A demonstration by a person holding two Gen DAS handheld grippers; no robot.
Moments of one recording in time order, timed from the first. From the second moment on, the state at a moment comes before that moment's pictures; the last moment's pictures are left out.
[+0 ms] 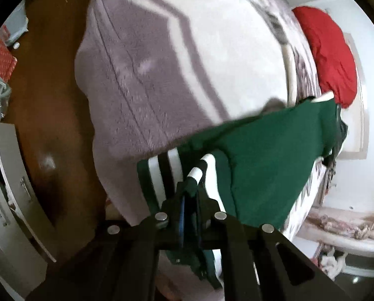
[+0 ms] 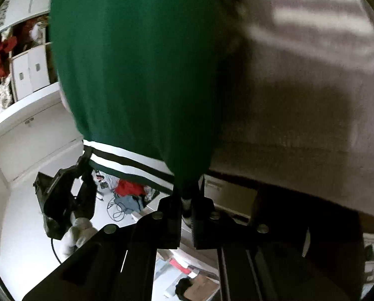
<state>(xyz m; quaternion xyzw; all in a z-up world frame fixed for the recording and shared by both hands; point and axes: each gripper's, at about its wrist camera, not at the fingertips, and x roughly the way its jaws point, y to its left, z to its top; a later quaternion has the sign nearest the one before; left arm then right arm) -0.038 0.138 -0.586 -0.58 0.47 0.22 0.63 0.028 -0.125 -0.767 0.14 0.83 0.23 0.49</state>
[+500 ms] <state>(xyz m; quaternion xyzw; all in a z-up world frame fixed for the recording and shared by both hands) 0.150 0.104 -0.474 -0.34 0.55 0.11 0.75 0.173 -0.190 -0.672 0.17 0.77 0.23 0.57</state>
